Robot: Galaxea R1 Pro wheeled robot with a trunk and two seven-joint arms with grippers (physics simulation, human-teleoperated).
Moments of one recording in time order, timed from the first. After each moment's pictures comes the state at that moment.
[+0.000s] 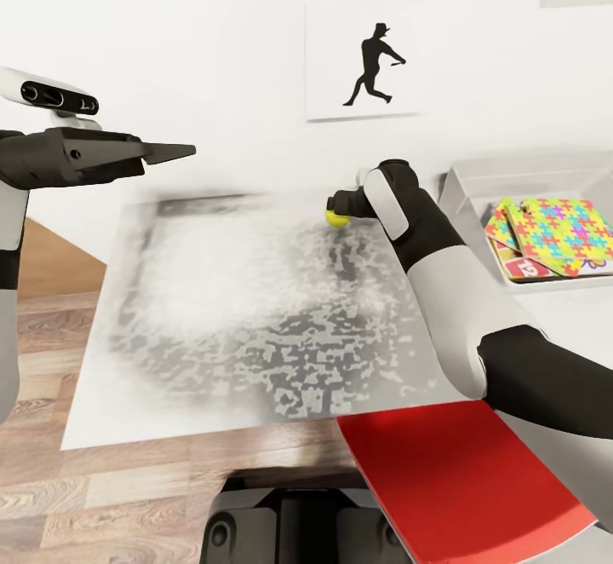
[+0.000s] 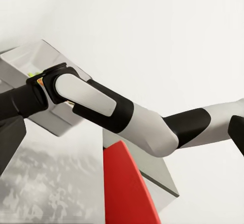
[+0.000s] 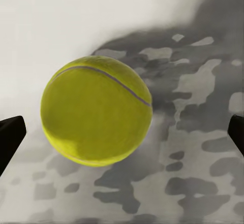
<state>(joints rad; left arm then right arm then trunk) -1.35 0.41 -0.08 -1.31 0.52 1.04 -1.52 -1.49 0.17 0.17 -0.72 -0.48 0.91 -0.38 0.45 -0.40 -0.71</state>
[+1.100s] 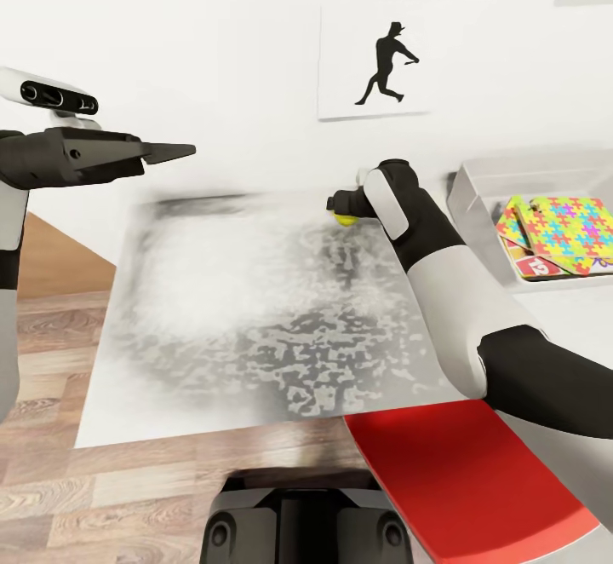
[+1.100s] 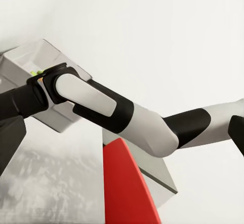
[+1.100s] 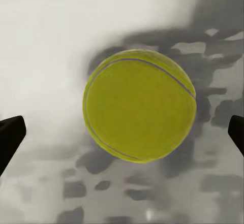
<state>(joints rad) -1.35 0.41 -0.08 -1.31 0.52 1.04 -1.52 -1.50 0.17 0.17 -0.72 -0.48 0.91 -0.38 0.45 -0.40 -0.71</state>
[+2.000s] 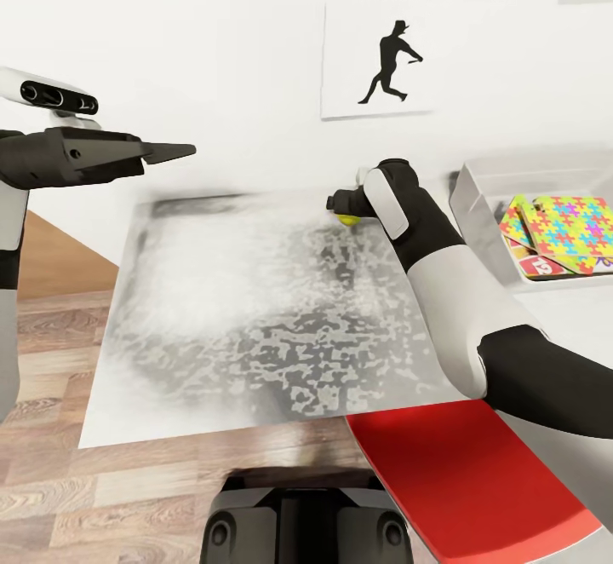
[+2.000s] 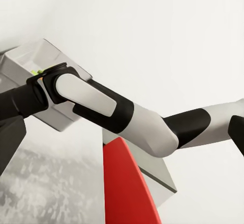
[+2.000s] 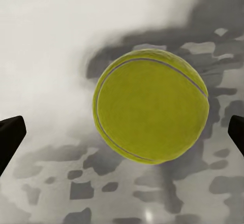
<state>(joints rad) -1.35 0.41 -0.08 -1.31 0.52 1.04 -1.52 -1.50 0.17 0.17 -0.73 -0.48 0.91 -0.38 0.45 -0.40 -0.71</state>
